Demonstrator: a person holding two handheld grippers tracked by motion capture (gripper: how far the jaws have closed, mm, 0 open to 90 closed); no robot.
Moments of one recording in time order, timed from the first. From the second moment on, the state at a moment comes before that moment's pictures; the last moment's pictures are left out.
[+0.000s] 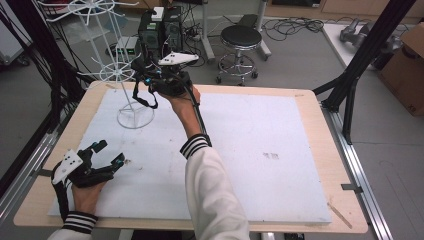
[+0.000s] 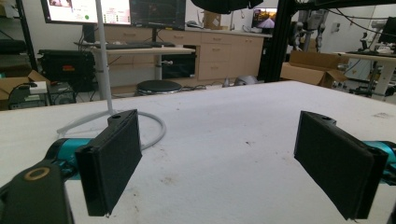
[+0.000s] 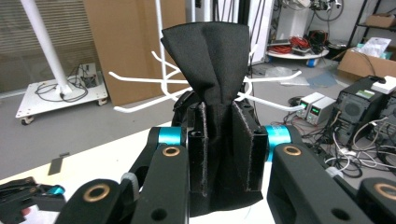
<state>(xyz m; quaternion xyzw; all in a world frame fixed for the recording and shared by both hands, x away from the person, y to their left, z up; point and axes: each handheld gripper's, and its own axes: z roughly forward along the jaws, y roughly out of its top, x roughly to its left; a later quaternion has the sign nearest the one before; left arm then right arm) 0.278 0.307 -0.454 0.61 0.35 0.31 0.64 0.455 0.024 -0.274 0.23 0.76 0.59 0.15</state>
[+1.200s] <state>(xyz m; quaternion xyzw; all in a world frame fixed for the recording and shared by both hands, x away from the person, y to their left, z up) 0.278 0.307 -0.454 0.61 0.35 0.31 0.64 0.489 0.036 -0.313 0.28 0.75 0.58 0.11</state>
